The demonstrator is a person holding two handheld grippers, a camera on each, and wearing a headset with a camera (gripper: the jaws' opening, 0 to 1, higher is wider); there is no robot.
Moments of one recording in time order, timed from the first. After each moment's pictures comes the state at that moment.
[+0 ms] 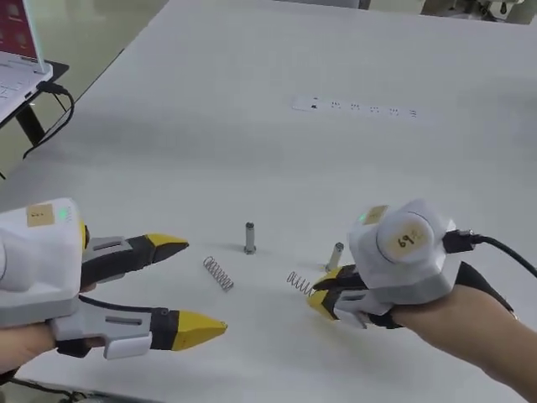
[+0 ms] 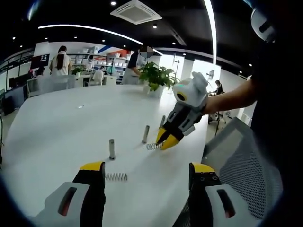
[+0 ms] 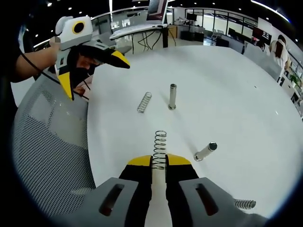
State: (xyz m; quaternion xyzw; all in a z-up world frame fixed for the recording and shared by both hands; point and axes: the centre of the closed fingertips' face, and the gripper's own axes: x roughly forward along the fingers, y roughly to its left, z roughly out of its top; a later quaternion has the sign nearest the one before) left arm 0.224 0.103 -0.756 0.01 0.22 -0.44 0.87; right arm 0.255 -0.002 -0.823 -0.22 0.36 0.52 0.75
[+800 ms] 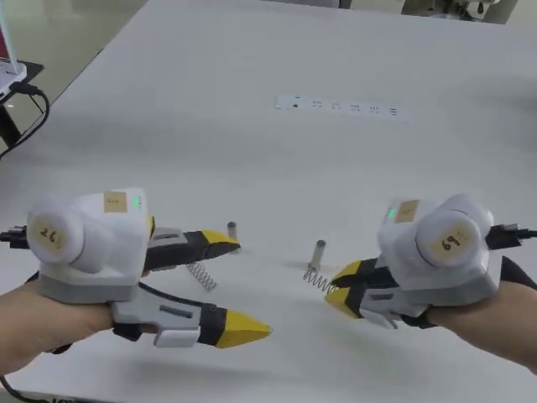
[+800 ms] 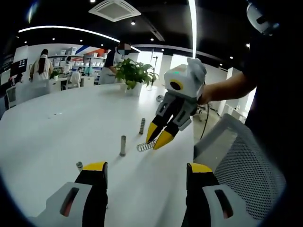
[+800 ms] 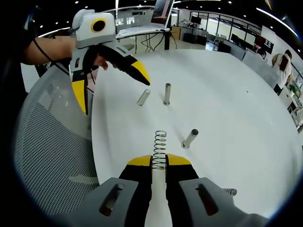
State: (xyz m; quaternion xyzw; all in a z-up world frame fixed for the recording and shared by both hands) left arm 0.233 0.032 -0.758 0.03 0.21 -0.53 0.82; right arm 0.253 -0.034 -0.802 -0.25 0.34 0.52 0.74
